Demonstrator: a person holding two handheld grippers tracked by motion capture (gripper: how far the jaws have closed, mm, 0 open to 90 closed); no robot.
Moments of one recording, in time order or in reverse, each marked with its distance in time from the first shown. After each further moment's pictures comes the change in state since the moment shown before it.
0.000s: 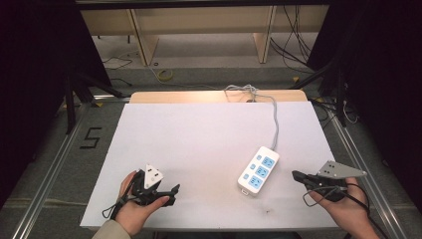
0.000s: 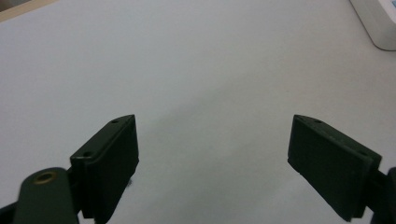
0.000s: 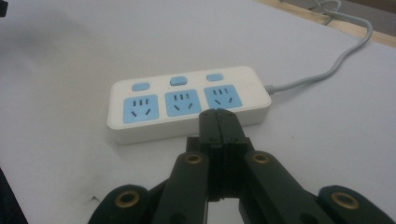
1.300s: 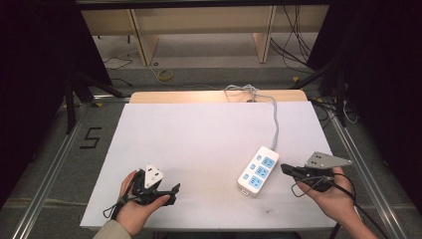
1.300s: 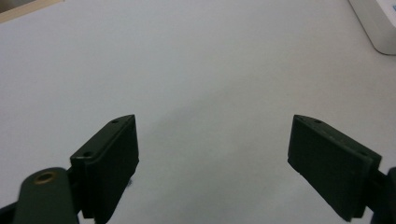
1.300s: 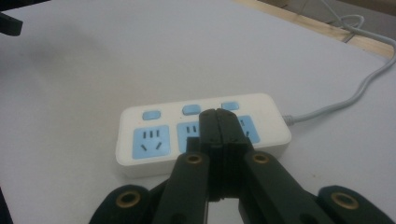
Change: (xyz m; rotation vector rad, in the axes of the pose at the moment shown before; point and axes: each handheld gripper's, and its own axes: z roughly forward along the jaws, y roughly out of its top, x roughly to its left) left arm -0.001 0.001 0.001 -0.009 0.004 -0.011; right arm 0.005 0.024 0.023 -0.007 0.049 -0.015
